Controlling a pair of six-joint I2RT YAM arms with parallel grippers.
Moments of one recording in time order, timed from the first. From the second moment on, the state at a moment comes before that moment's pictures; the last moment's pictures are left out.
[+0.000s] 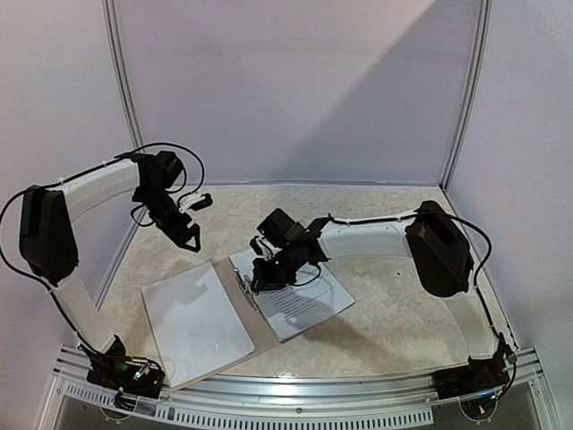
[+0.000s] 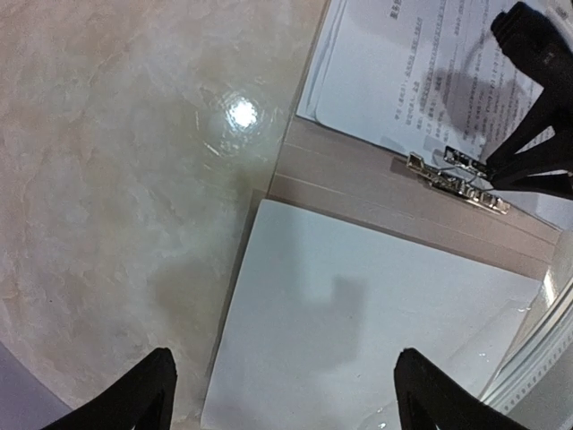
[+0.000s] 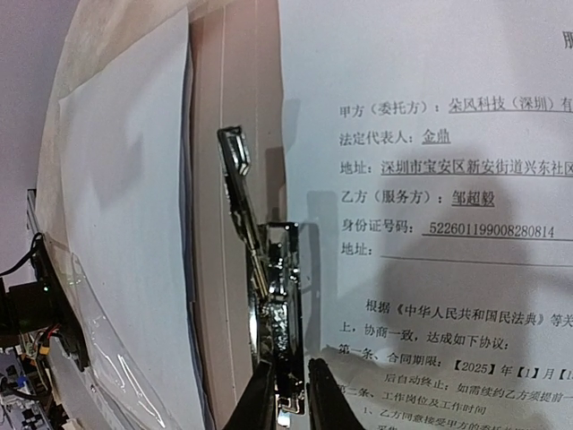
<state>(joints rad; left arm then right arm) -0.26 1.73 1.44 -1.09 0.20 0.43 1.00 2.33 1.79 -0.43 -0.32 0.67</state>
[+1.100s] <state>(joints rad) -0.27 1.73 1.46 -1.11 0.21 0.43 1.02 2.09 1.70 -0.50 -0.22 0.70</state>
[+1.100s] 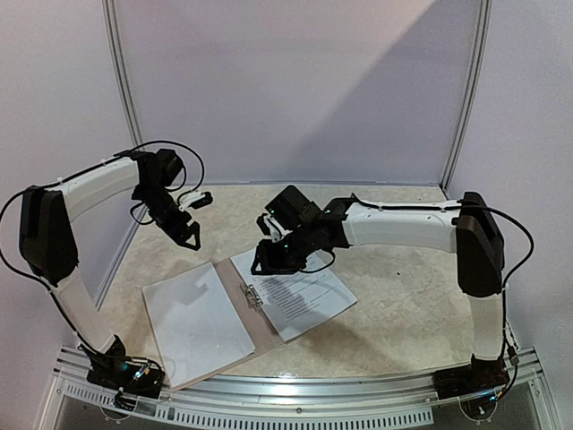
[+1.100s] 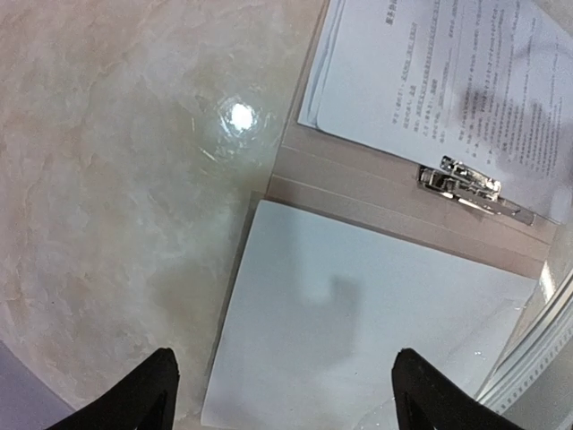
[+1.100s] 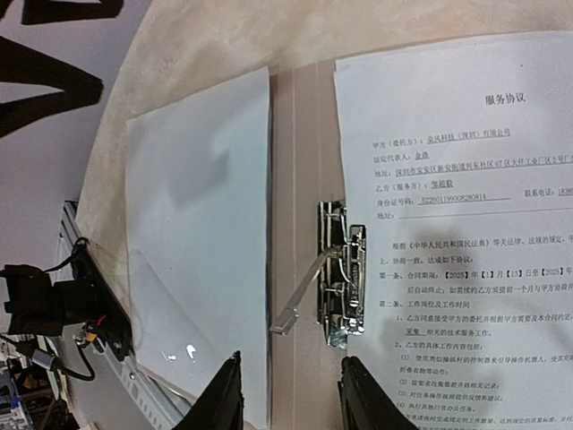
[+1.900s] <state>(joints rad) -0.37 1.84 1.40 -0.86 0.09 0.45 0.93 1.84 1.40 -0.81 0.15 0.84</state>
